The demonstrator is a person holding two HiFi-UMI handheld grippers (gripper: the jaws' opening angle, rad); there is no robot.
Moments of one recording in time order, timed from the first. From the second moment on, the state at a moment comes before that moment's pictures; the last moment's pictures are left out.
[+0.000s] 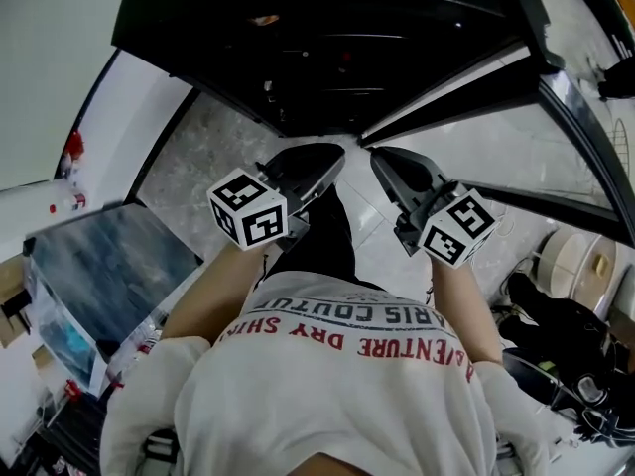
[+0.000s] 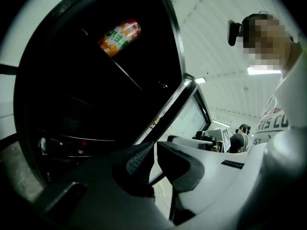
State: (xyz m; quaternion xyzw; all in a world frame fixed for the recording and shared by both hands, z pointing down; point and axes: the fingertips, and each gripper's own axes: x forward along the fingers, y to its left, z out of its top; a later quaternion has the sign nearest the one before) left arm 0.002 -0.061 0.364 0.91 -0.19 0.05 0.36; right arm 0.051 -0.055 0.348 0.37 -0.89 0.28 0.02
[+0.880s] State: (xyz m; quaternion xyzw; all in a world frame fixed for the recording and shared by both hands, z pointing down) left arm 0.004 -0.034 0.304 0.93 -0.19 0.06 0.30; right arm 0.053 -0.038 0.291 0.36 -0.90 0.26 -0.02
